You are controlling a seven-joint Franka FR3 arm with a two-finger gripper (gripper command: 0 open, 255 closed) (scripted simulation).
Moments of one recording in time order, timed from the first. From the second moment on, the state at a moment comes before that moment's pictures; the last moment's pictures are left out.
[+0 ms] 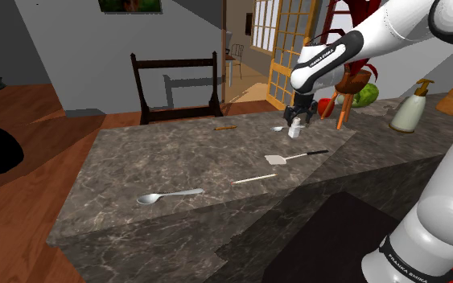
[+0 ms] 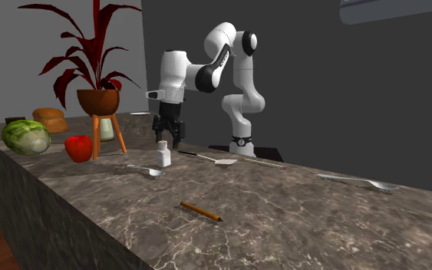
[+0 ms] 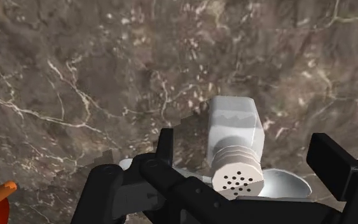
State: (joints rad) arm -0.16 0.10 -0.30 -2.17 -0.11 2.36 0.06
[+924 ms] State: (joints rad) arm -0.16 0.14 -0.30 -2.18 -0.10 2.40 0.06
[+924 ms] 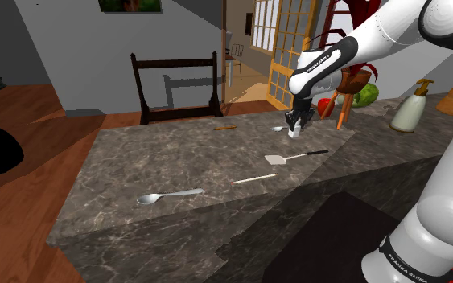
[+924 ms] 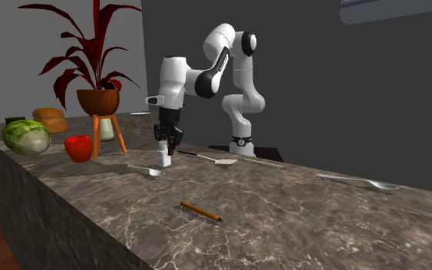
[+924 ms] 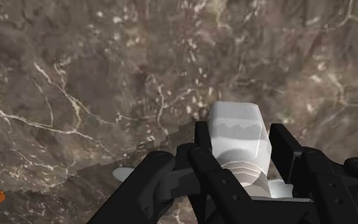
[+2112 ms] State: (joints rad) arm -0.16 0.06 -0.31 -2.11 -0.12 2.26 0.06
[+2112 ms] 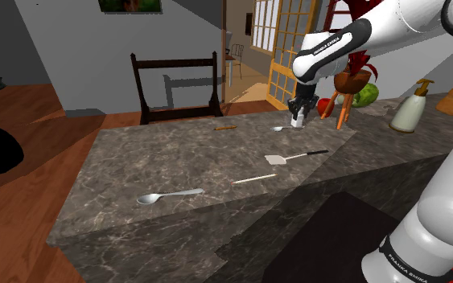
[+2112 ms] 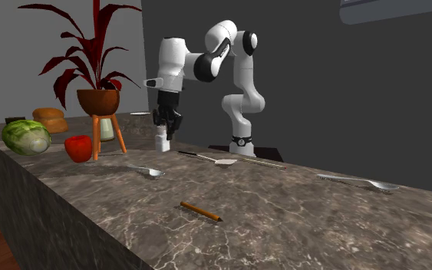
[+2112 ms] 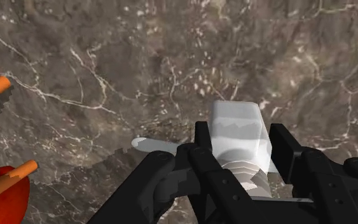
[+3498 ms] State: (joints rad) arm -0.15 -0.02 -0.29 -1.93 -0.13 2.00 0.06
